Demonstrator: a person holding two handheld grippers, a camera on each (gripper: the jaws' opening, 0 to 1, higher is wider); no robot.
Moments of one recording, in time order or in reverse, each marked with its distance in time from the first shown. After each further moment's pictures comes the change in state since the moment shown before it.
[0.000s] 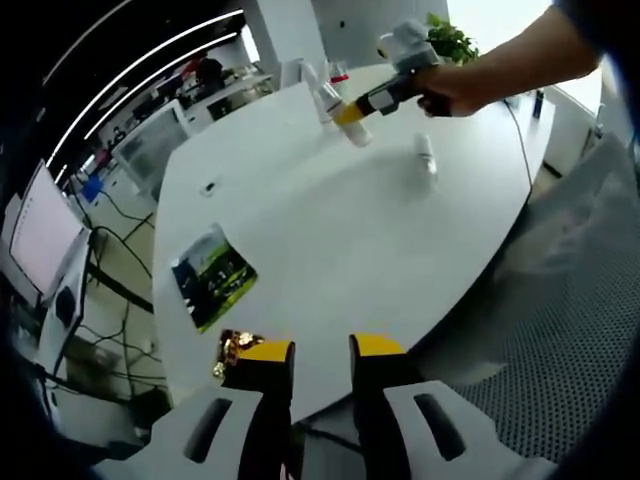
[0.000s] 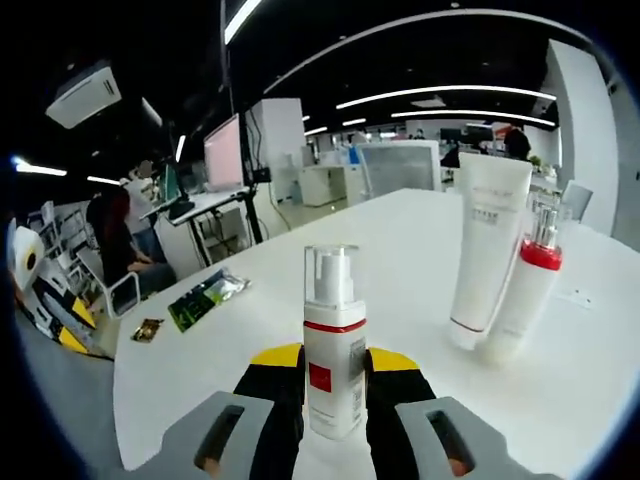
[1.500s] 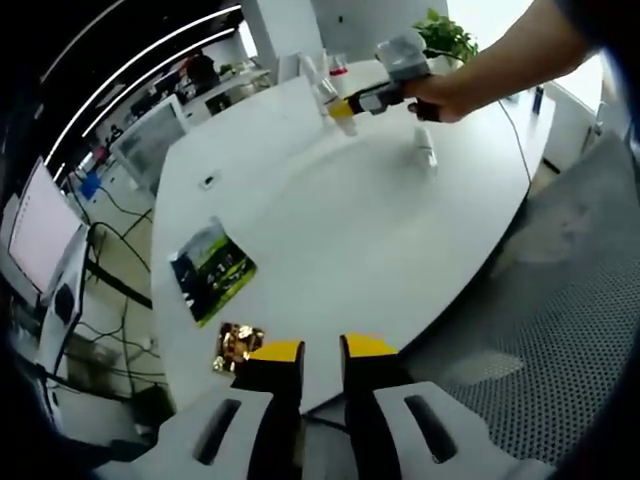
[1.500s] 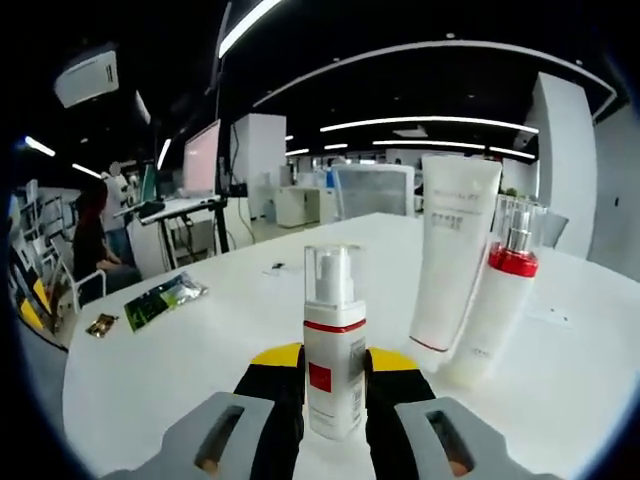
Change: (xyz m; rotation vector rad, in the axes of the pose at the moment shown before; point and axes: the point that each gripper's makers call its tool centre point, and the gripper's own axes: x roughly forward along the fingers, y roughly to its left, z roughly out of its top) left arm 0.000 0.001 -0.008 0.000 0.030 -0.006; right arm 0.015 -0.044 0.002 -0.065 -0.130 -0.141
